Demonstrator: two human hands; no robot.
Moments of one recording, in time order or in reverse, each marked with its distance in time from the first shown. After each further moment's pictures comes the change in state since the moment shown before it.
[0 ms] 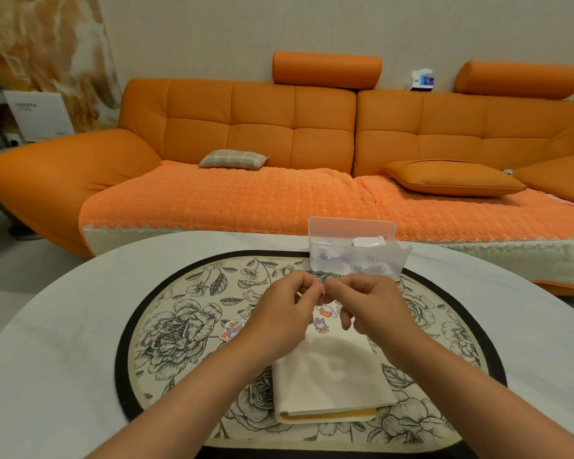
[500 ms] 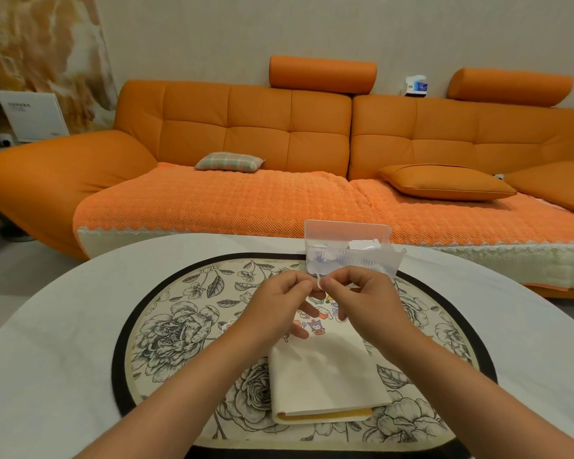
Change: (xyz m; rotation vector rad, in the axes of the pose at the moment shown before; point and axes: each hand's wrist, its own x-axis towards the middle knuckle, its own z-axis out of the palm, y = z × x) left_hand -0.001 0.011 -0.009 -0.283 -0.060 -0.108; right_hand 0.007 0.000 0.001 -0.075 0.081 -0.015
